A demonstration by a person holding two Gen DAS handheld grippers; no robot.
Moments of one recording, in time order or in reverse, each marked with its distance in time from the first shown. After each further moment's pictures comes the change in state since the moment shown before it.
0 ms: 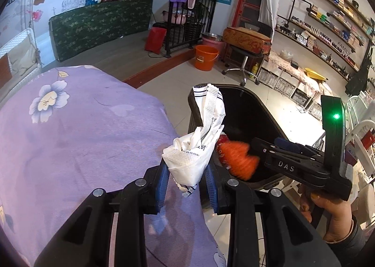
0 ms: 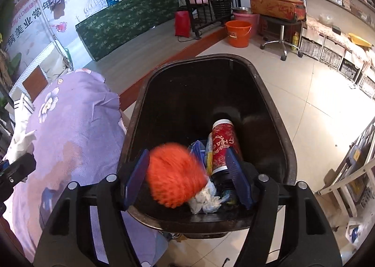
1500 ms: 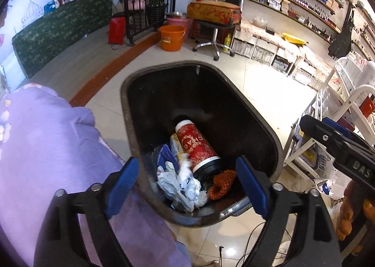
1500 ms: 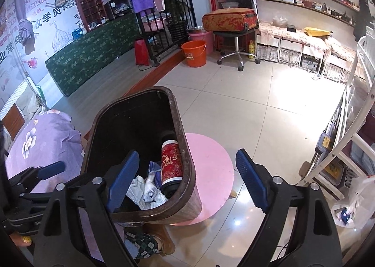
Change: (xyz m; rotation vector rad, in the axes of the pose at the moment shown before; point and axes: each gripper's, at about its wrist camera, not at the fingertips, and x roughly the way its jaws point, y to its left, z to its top) left arm 0.066 -0.074 0.017 0.183 0.103 -0.088; right arm -0.073 -0.085 -0.009 0.165 -0.154 -0.165
